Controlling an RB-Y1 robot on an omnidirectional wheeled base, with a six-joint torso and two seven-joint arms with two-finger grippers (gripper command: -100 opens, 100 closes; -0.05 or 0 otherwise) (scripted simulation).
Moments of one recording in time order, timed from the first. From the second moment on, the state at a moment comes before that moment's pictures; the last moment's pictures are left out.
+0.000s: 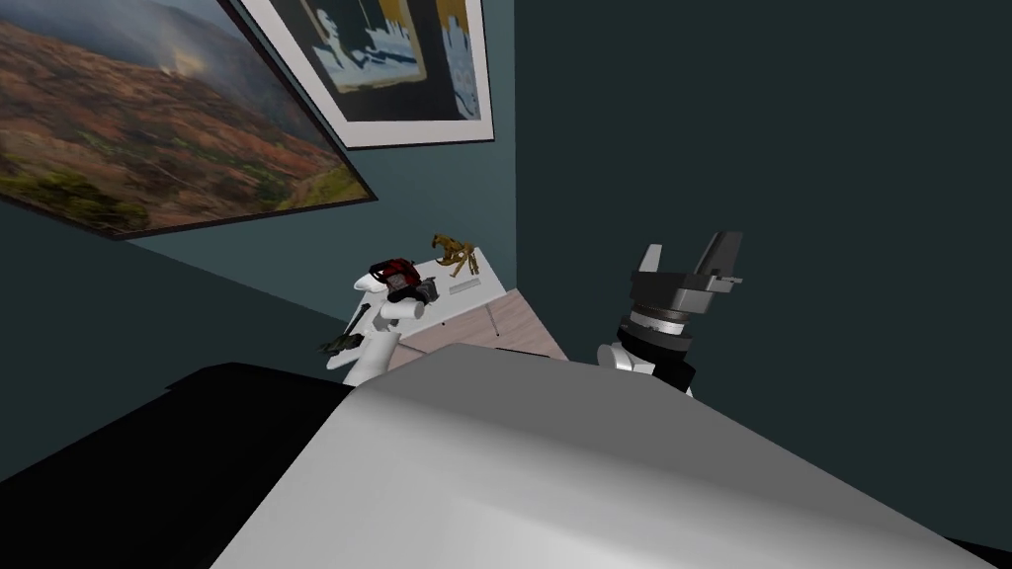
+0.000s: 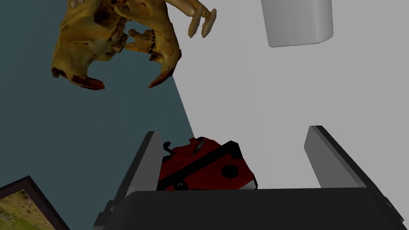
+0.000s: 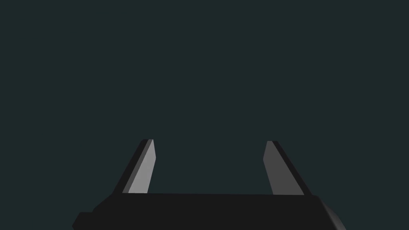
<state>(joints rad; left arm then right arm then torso) 0.22 0.59 0.30 -1.82 0.39 0.72 0.17 0.48 -0.03 0.05 -2.32 -0.04 -0.60 -0.04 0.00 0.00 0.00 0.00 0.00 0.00</state>
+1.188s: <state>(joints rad) 0.17 0.68 0.39 -1.71 0.50 1.06 0.21 0.48 -0.03 0.05 -2.32 -0.04 -0.60 -0.04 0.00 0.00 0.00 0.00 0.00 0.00</state>
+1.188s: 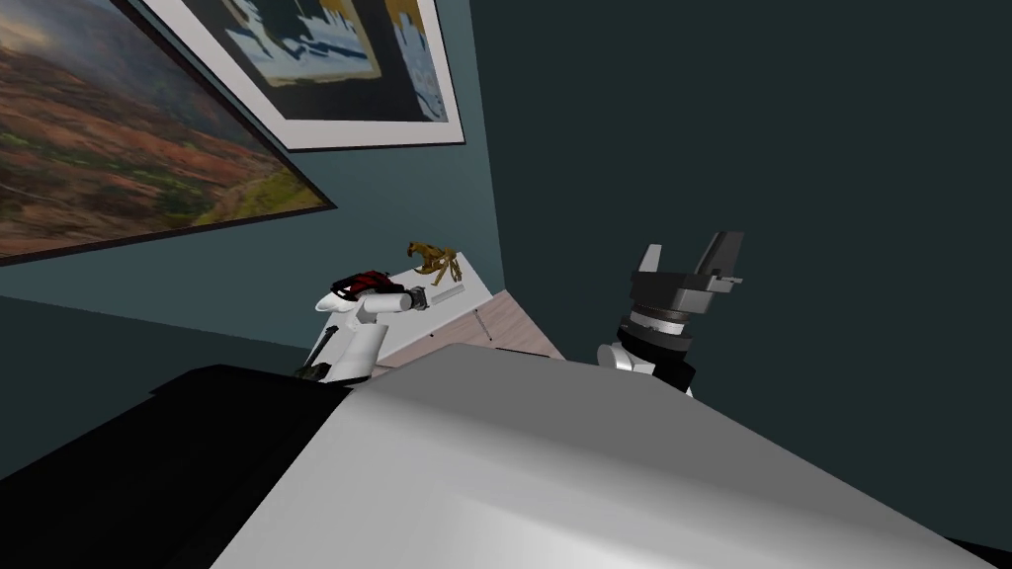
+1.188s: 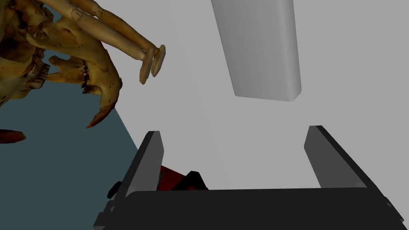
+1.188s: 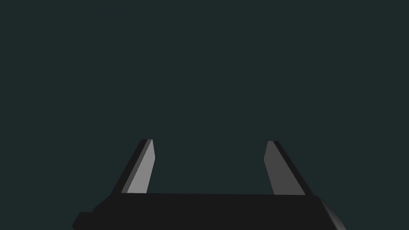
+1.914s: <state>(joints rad) 0.14 0.74 0.44 -1.62 0.58 1.27 0.25 0.48 -0.03 0.05 -2.32 -0.04 -0.60 -0.04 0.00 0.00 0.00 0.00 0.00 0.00</state>
